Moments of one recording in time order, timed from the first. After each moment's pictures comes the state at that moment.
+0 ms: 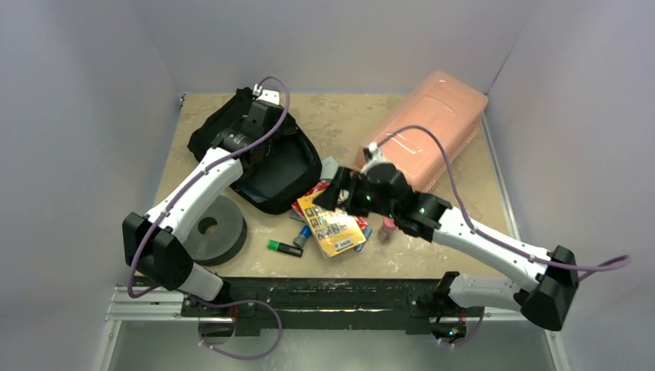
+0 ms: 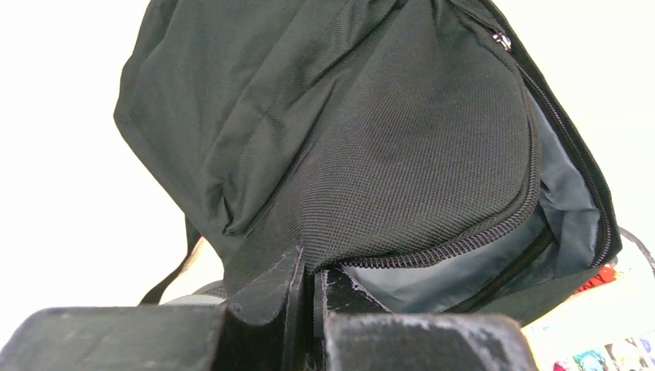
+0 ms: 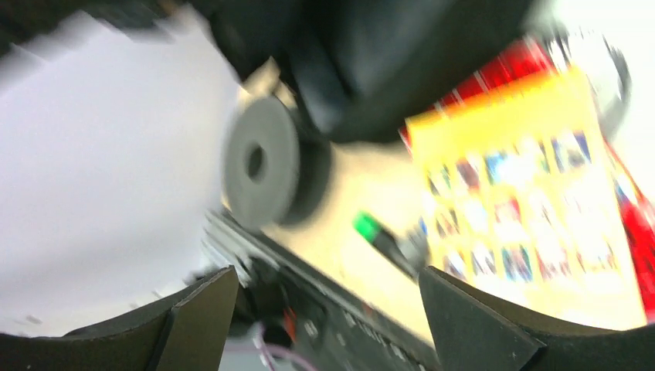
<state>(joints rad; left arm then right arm) -0.48 1.49 1.41 -0.69 -0.55 -0.16 0.87 1.23 1.11 -0.29 0.02 0.92</state>
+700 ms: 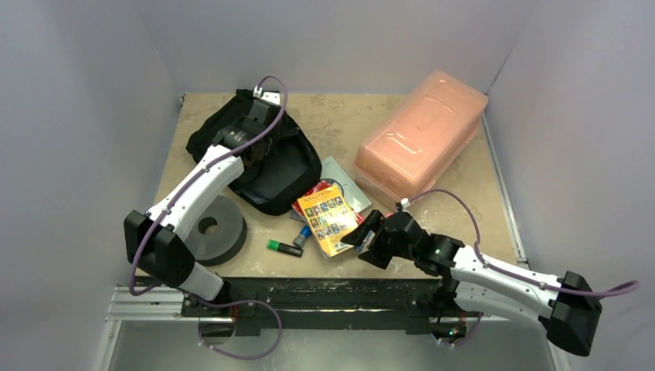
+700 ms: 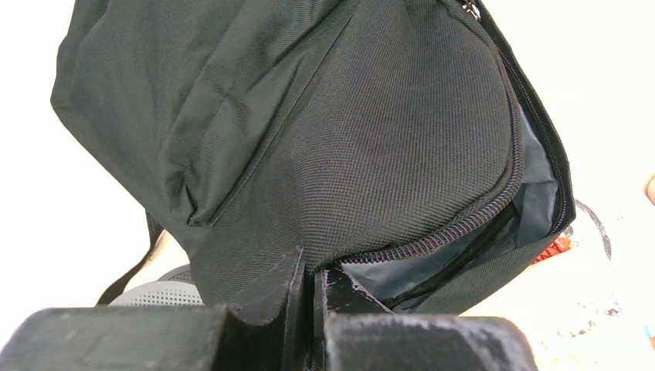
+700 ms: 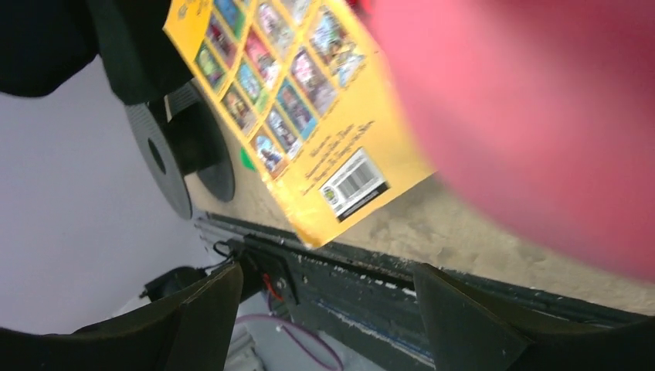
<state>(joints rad) -0.48 1.51 1.45 -0.77 -0.45 -0.25 0.95 0.86 0.46 -0.28 0.02 1.47</state>
